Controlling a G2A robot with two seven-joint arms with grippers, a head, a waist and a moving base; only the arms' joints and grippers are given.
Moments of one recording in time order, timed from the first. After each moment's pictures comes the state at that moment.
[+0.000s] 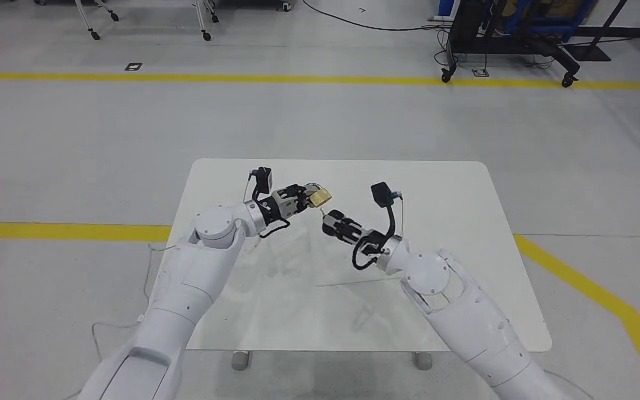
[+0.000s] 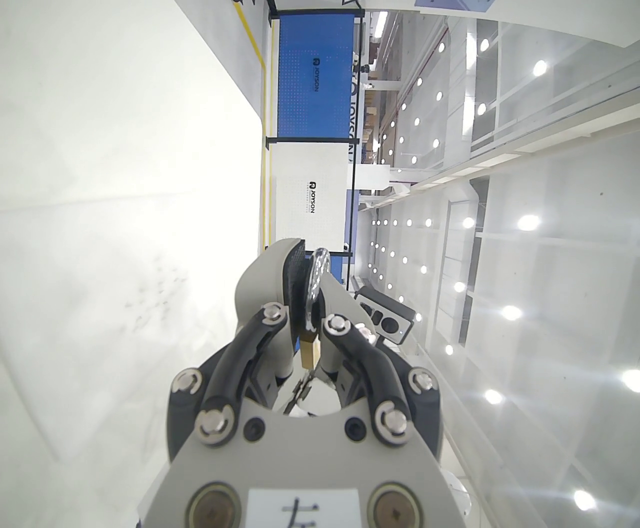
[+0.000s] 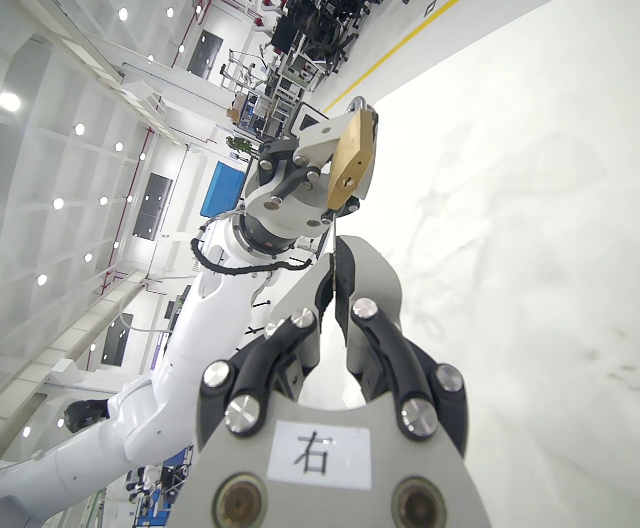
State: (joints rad) left arm 0.85 -1.37 -1.09 -0.92 -0.38 -0.07 -0.83; right arm -1.24 -1.20 1.02 -1.58 -0.05 -0.03 0.40
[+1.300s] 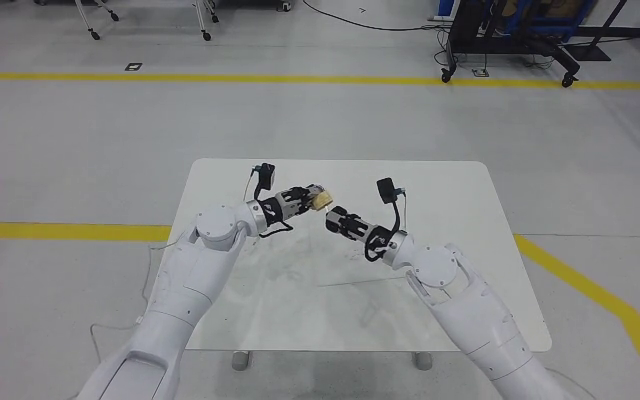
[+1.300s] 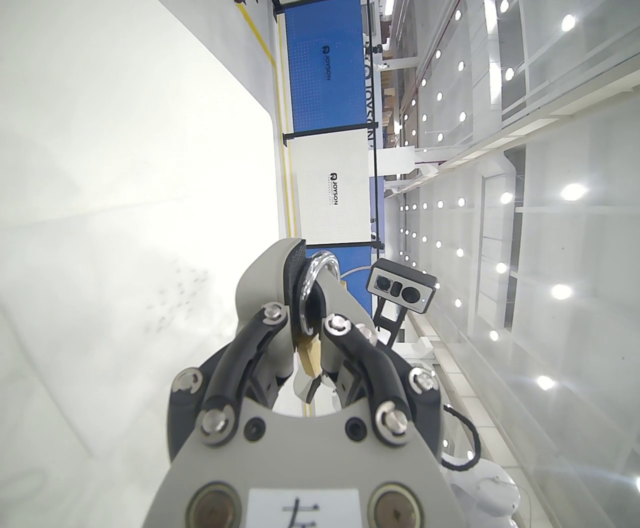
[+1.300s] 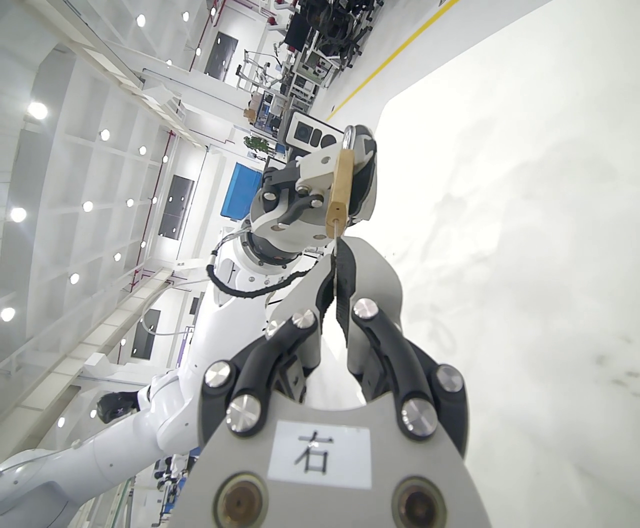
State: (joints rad) left arm 0.87 -1.35 -1.08 -0.99 -0.28 -0.12 -0.82; right arm -1.23 -1.21 1.07 -1.53 0.01 -0.07 0.49
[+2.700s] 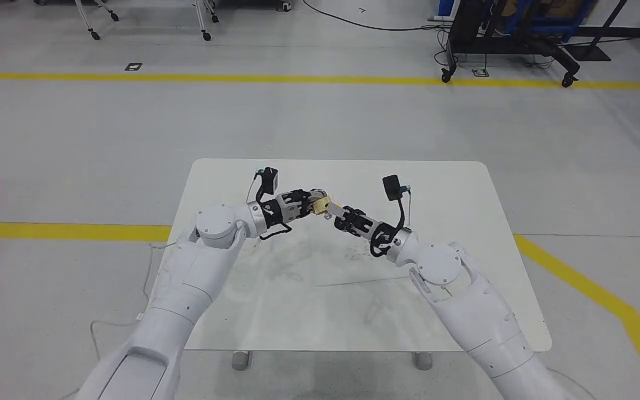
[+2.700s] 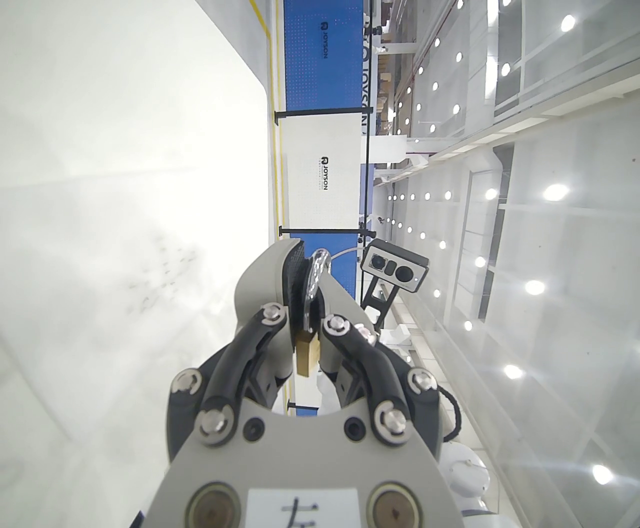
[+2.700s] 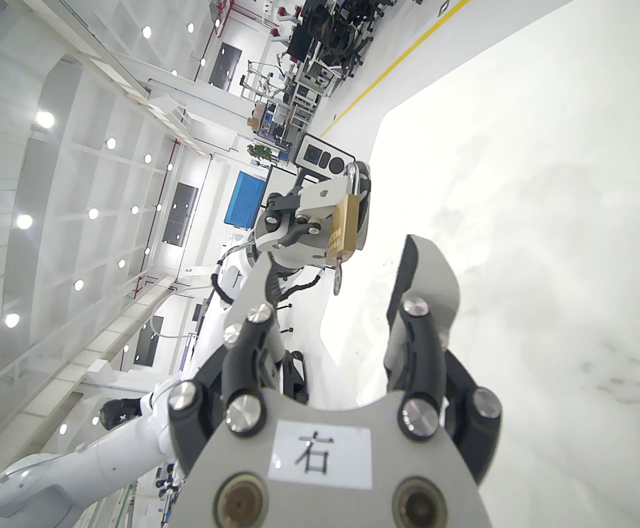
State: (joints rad) left arm 0.85 -1.36 -1.07 -0.93 -0.36 -0.08 -0.89; right arm -1.23 -1.22 1.10 -1.51 0.01 -0.08 0.49
